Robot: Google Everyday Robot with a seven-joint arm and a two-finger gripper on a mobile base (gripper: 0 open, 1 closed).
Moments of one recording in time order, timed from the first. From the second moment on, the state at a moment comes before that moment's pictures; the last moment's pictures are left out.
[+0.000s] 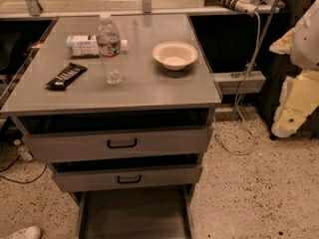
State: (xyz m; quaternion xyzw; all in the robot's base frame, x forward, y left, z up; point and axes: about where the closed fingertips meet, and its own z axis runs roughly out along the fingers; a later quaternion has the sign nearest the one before) arm 0.438 -0.217 0.976 -0.60 0.78 -0.03 0.16
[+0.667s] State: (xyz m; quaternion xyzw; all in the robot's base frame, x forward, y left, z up) arm 0.445 -0.201 0.975 -0.60 0.78 -0.03 0.17
